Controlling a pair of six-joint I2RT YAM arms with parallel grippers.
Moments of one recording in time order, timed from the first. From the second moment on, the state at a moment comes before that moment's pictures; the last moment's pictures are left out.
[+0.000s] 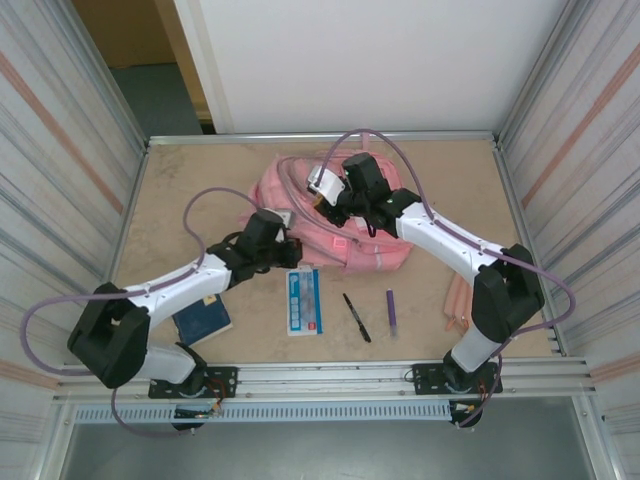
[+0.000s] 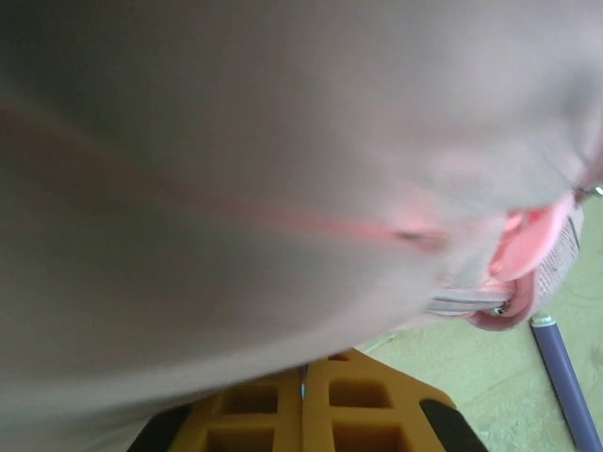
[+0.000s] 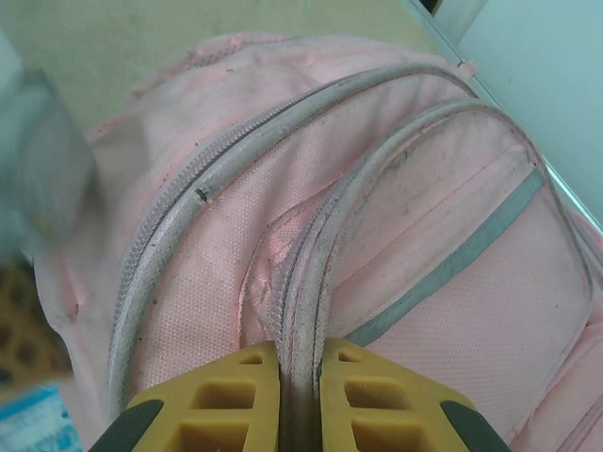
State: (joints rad) left arm -0.62 1.36 0.79 -0.20 0.11 -0.51; right arm 0.64 1.64 1.32 -0.33 -0.18 -0.45
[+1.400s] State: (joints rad) left arm -0.71 1.49 0.80 -0.12 0.13 -0.56; right arm 0.51 1.67 1.36 -0.50 -0.34 -0.37
